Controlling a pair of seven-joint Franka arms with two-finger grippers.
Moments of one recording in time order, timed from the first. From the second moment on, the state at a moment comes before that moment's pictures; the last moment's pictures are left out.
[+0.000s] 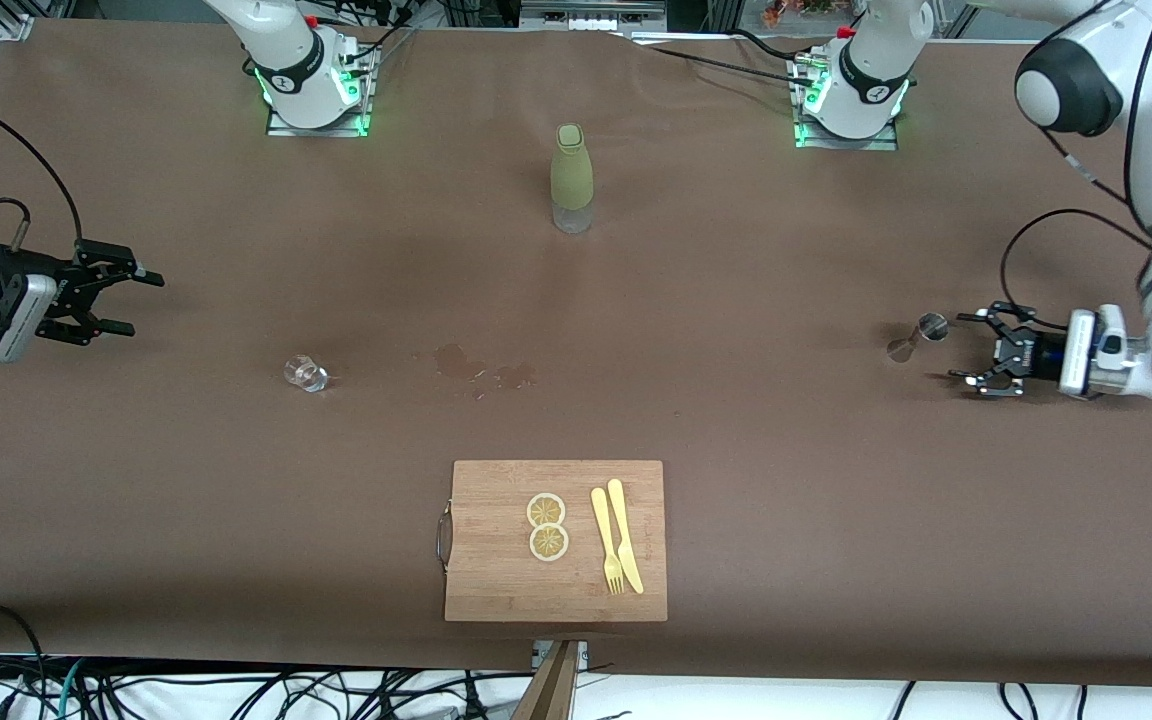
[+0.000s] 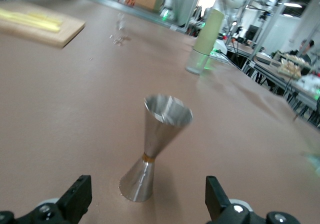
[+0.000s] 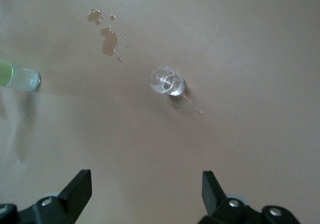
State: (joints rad) left arm 0.28 0.93 0.36 -1.41 -0.89 1.22 2.27; right arm -0.05 0.23 -0.30 -1.90 0.49 1.76 -1.24
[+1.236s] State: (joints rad) left arm 0.07 0.47 0.02 -1.26 -0.15 1.30 0.70; right arm 0.05 0.01 -0.07 -1.76 -0.06 1.58 -0.24
